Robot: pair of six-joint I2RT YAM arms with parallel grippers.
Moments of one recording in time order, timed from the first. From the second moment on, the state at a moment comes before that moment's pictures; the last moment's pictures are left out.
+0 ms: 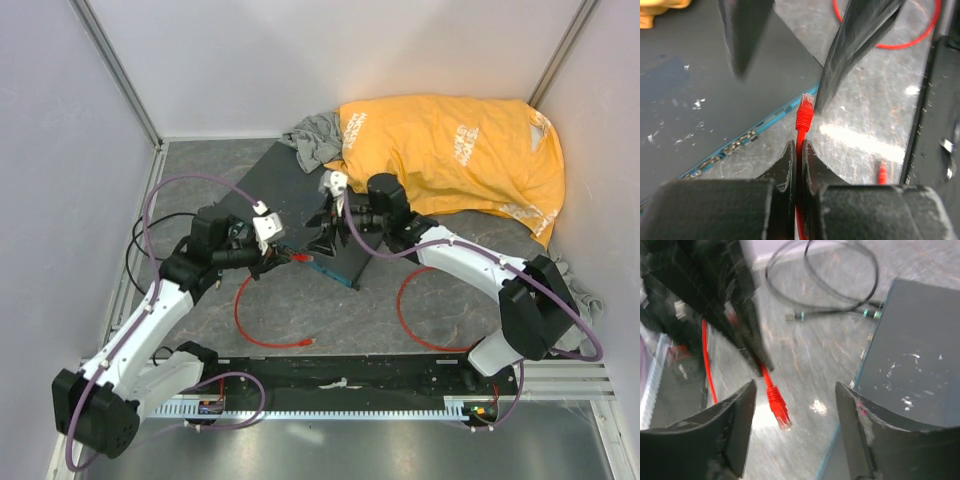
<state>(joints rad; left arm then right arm) -0.38 0.99 0.81 -0.41 0.73 0.44 0.70 1.55 1.10 0.11 -0.76 -0.13</state>
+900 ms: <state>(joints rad) -0.39 0.73 0.41 0.28 0.35 0.00 0.62 1.82 0.89 1.17 -0.61 1.35</state>
